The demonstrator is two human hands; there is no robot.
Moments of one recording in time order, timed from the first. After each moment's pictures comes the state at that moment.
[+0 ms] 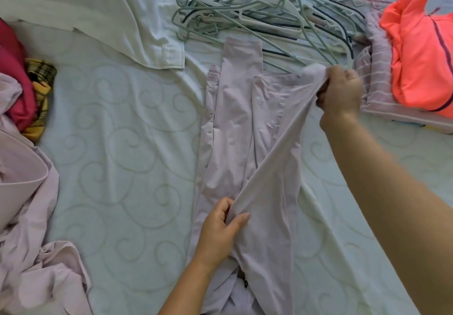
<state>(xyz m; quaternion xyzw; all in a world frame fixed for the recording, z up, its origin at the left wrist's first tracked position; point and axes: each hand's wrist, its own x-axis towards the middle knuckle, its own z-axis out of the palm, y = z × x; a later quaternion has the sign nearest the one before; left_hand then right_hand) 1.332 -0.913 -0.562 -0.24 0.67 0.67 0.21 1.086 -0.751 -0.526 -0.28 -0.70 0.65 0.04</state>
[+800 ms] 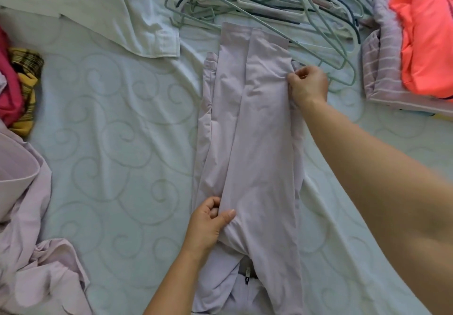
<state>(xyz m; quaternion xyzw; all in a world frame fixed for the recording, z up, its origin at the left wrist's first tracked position) 1.336 -0.926 -0.590 -0.36 0.57 0.70 0.24 1.063 -0.762 -0.589 -0.22 -0.89 0.38 -0.10</state>
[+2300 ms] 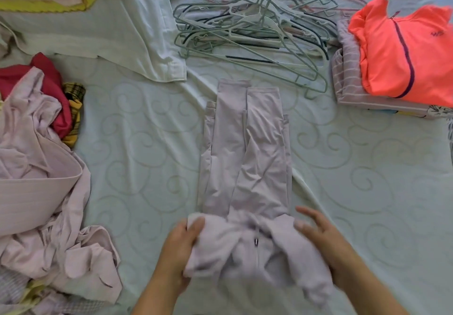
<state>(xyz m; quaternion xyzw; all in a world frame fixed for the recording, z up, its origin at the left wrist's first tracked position) 1.389 -0.954 -0.492 -0.43 0.52 0.70 0.23 1.359 -0.705 -0.478 -0.32 -0.60 0.64 -0.36</state>
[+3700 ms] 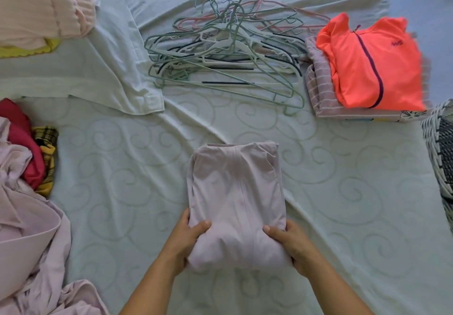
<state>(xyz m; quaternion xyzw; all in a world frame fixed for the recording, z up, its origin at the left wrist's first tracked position) 1.309 -0.963 -0.534 -0.36 0.61 0.63 0.33 1.325 -0.730 -0.544 -0.39 -0.59 0.61 -0.36</state>
